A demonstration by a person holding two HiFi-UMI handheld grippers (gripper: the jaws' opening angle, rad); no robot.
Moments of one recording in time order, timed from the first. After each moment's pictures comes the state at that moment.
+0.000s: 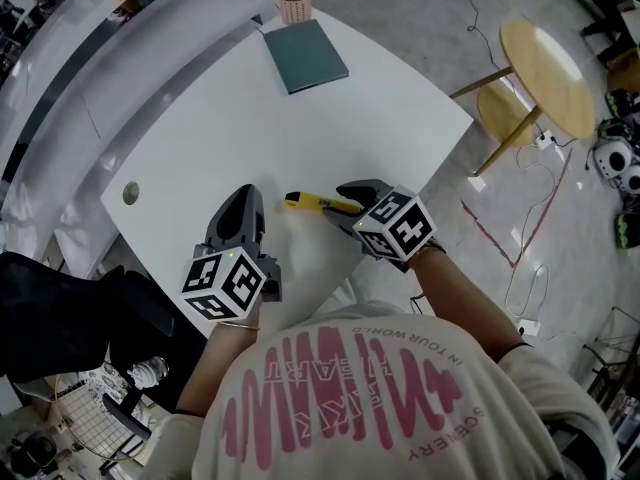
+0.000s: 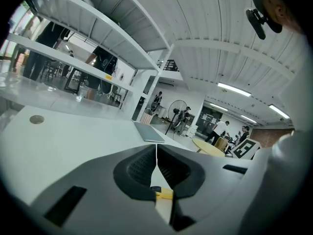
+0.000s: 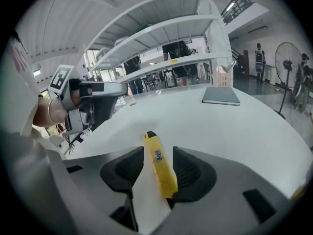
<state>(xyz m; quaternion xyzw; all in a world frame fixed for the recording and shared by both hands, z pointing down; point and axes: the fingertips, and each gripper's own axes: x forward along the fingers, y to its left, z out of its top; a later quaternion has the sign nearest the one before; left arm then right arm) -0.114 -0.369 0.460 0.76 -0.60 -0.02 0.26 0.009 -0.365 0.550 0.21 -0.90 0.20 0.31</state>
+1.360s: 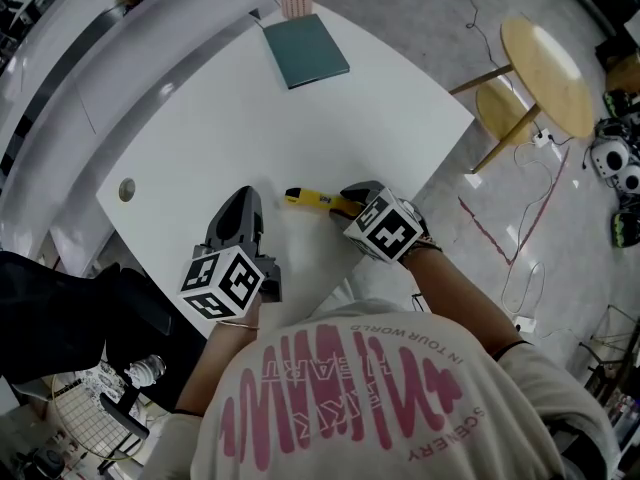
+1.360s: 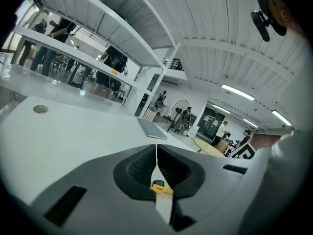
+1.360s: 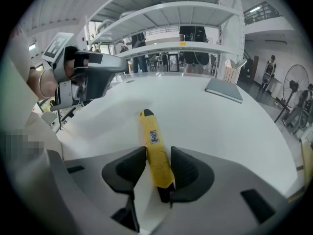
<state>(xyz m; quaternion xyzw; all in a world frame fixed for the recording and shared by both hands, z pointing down) -0.121 -0.365 0.480 0.74 -0.60 -0.02 0.29 0.017 -0.357 0.587 0.20 -0.87 0.15 0.43</state>
